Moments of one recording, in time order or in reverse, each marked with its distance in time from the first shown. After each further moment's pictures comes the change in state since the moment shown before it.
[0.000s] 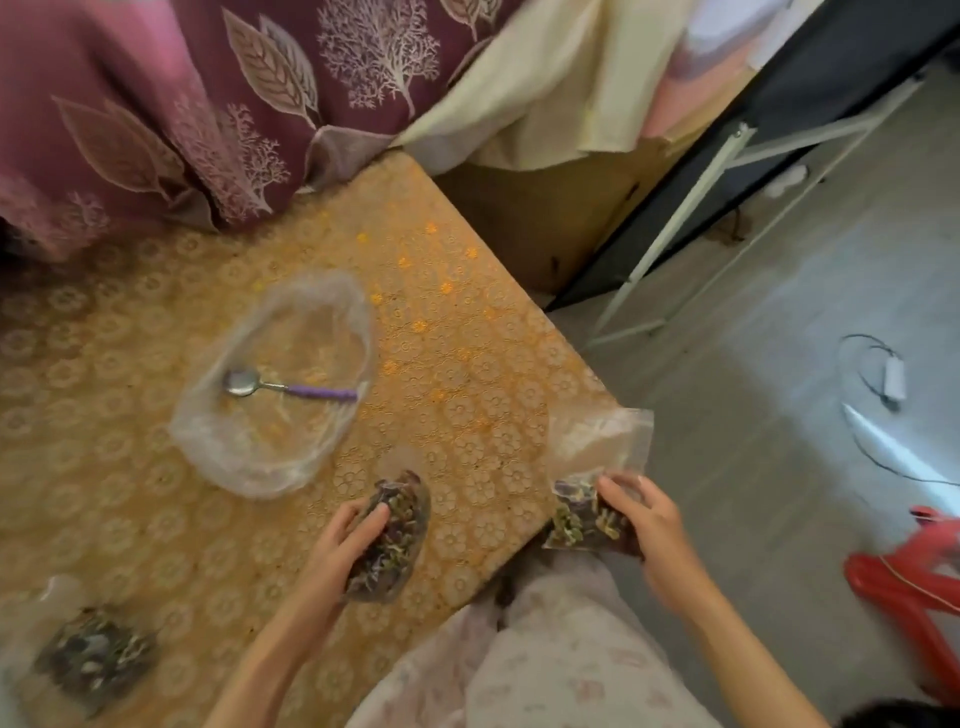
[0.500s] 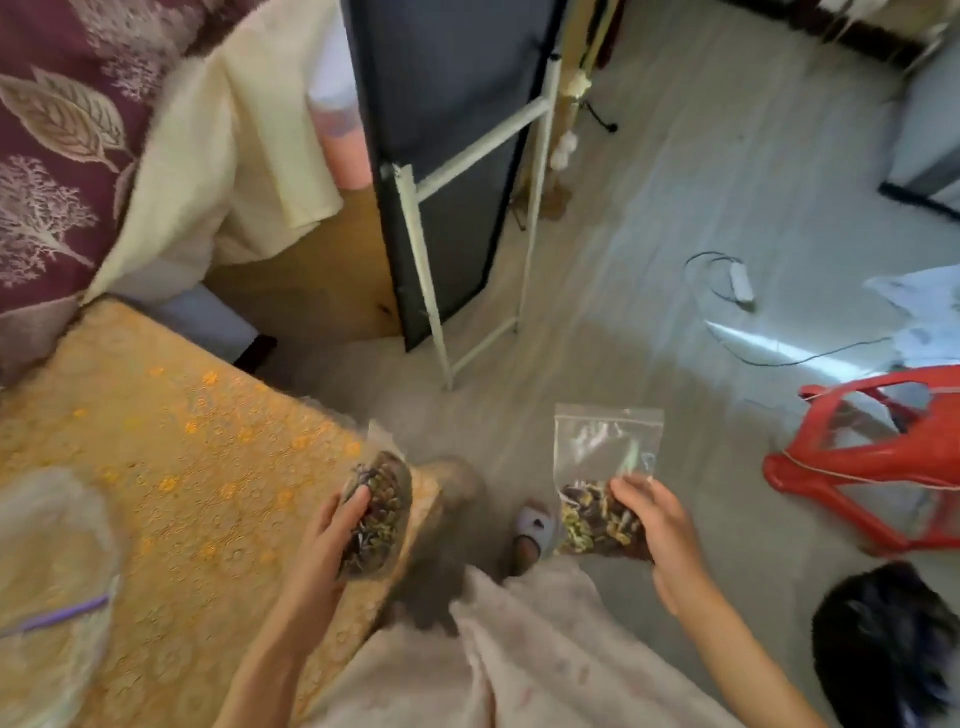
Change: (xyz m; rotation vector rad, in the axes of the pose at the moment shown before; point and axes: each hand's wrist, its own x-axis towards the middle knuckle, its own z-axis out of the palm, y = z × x) left_hand 0.070 0.051 0.281 0.259 -0.151 0.112; right_hand 0.043 -0.002 -0.254 0.369 0.407 -0.042
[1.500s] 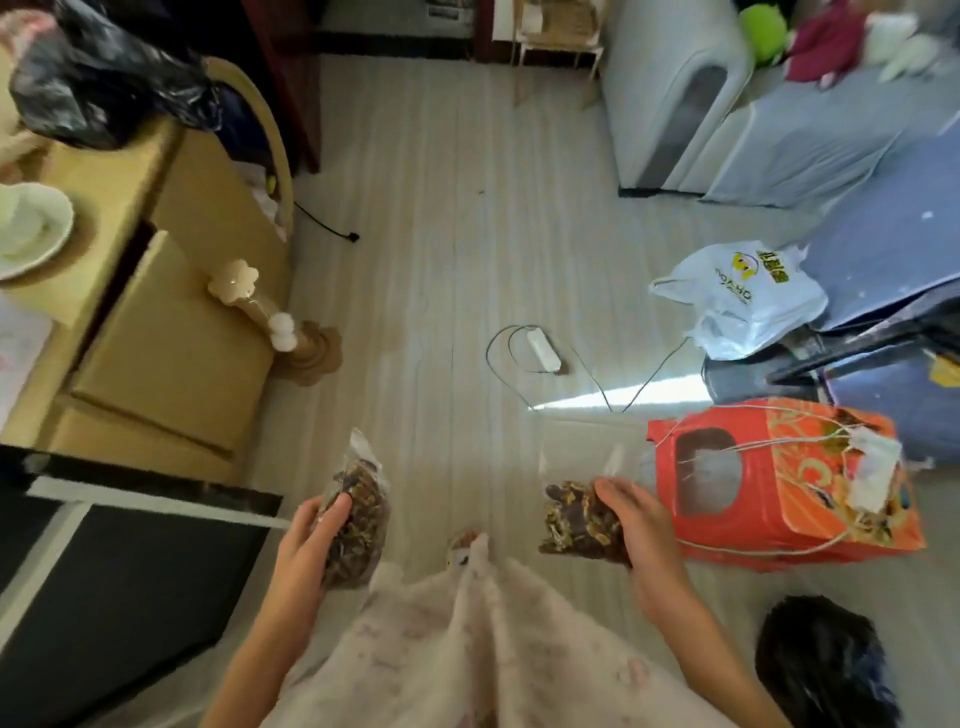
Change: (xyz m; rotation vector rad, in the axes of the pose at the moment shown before) left_hand 0.307 0.221 0.547 0.327 -0.218 0.018; right_hand 0.379 -0.255 -0.282 0.314 0.457 0.060
